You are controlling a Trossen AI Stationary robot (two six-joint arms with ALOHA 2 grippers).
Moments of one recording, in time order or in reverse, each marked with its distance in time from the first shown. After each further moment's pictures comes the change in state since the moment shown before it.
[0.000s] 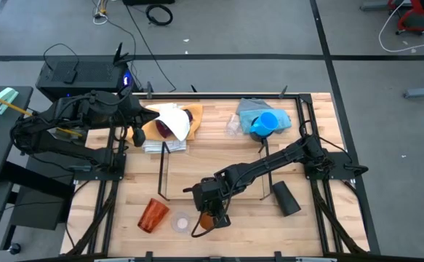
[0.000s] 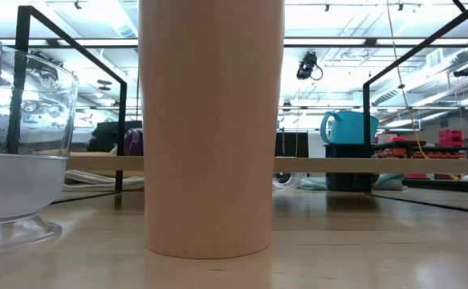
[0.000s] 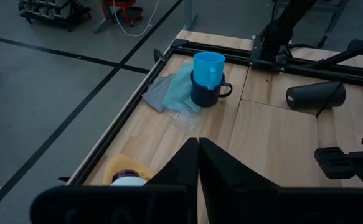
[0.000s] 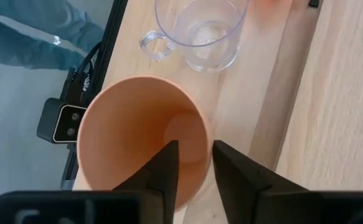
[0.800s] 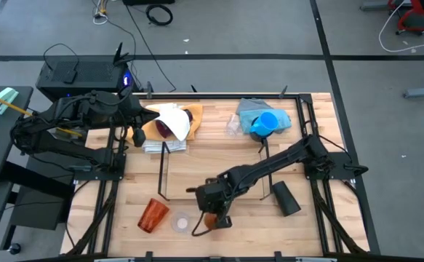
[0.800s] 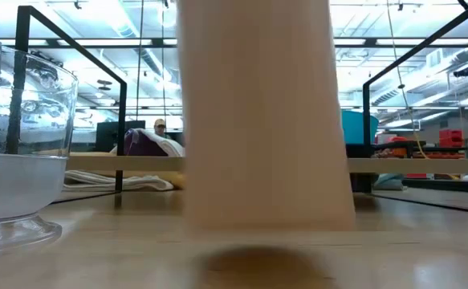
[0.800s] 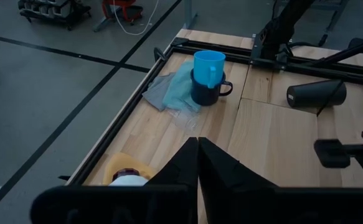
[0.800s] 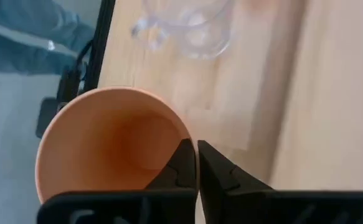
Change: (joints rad) left arm 0.000 0.000 0.000 -0.005 0.000 0.000; right arm 0.011 -0.037 -0.043 -0.003 0.029 0.082
